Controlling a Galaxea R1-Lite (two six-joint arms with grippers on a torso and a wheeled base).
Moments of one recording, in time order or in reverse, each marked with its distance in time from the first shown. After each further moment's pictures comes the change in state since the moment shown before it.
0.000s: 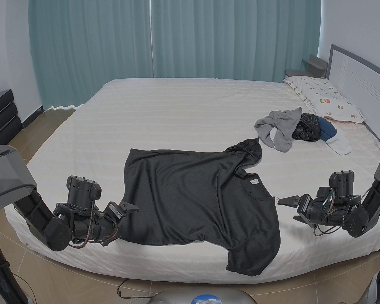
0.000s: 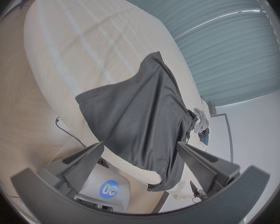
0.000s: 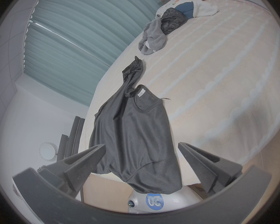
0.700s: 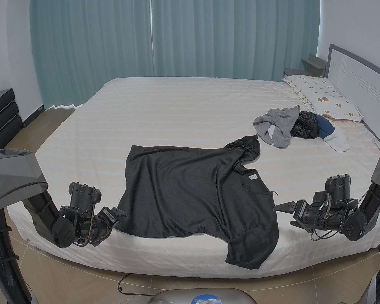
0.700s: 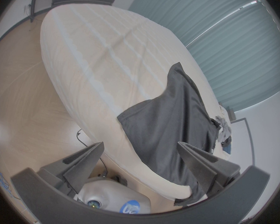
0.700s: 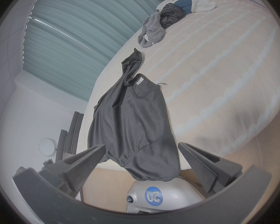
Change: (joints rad) left arm 0.055 0.146 -0.053 -0.001 0.173 0.111; right arm 0.034 0.012 0.018 0.000 -0.007 -0.001
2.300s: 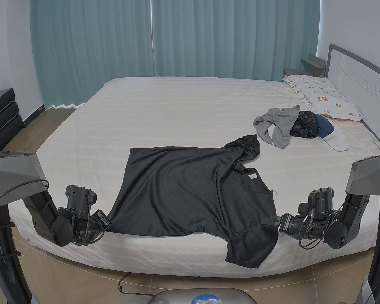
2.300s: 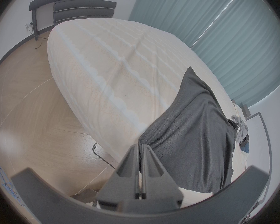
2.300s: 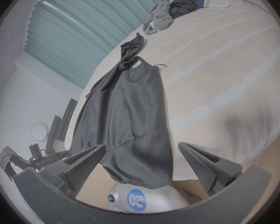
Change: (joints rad) left arm 0.064 0.027 0.010 0.006 0.084 0.118; right arm 0.033 0.243 -0.047 -0.150 -0.021 -0.121
